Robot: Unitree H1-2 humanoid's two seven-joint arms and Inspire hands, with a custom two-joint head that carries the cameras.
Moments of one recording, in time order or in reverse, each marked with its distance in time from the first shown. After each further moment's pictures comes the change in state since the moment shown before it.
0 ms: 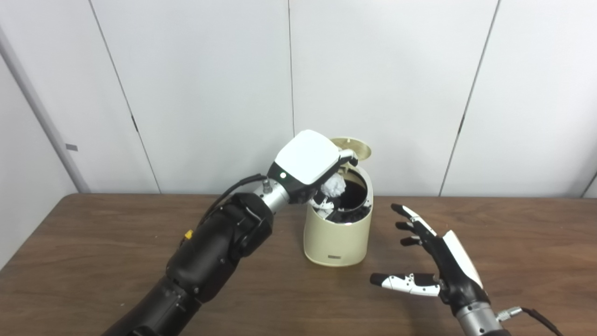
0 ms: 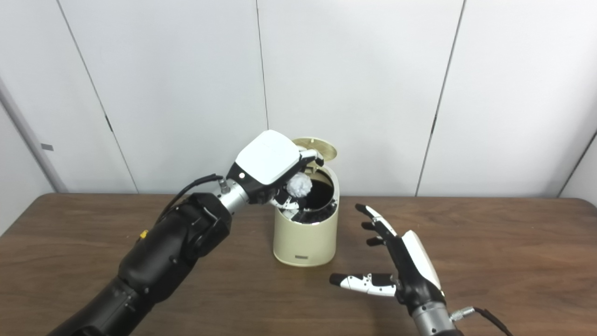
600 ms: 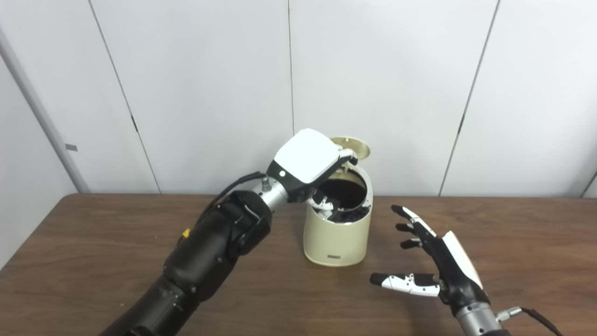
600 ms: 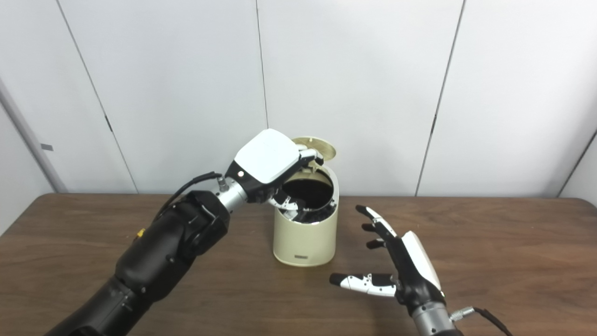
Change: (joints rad) left arm 0.000 0.007 0.012 -0.035 -0.001 0.001 -0.061; right arm 0.000 -0.003 0.005 -0.001 -0.003 0.017 0.003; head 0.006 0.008
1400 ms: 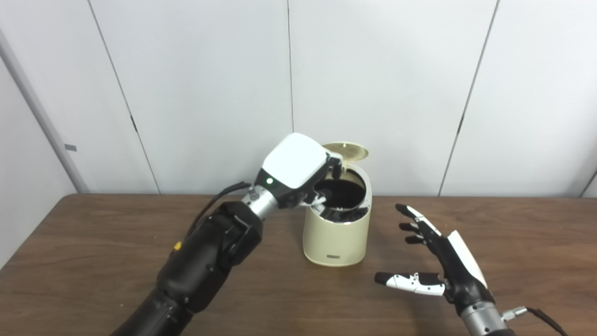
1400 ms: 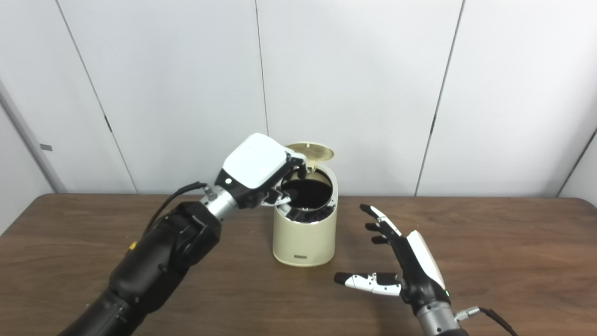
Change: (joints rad) left arm 0.071 0.014 0.049 -0.010 -0.041 -0.031 0.148; right arm 0.000 -0.021 -0.017 0.001 0.043 -0.003 -0.001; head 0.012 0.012
